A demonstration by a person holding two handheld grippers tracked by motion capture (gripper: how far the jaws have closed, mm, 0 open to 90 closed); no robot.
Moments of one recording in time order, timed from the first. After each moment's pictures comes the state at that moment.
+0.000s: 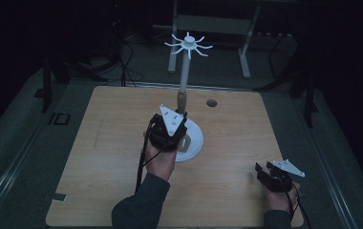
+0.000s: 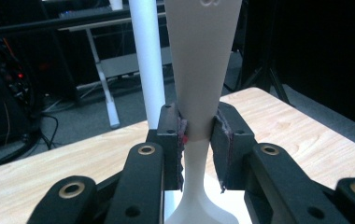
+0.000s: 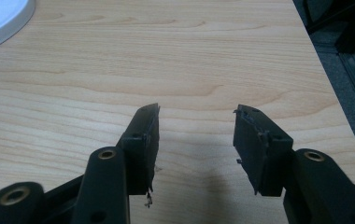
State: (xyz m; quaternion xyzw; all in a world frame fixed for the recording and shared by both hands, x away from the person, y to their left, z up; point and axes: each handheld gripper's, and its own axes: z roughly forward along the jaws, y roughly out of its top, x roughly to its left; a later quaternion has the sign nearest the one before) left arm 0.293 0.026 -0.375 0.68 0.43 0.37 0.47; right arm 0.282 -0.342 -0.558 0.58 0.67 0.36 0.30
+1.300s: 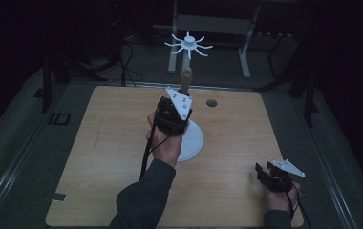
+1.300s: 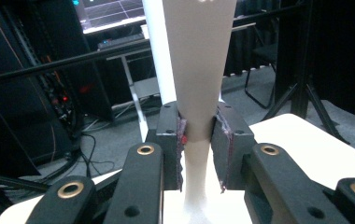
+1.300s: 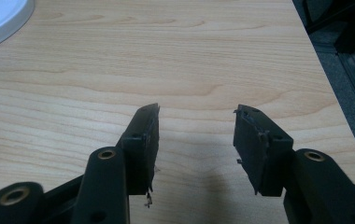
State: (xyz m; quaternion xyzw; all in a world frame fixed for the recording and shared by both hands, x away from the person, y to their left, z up) left arm 0.311 0.010 -0.339 0.65 0.43 0.44 0.45; right arm 0.282 -0.342 -0.558 0.58 0.67 0.36 0.30
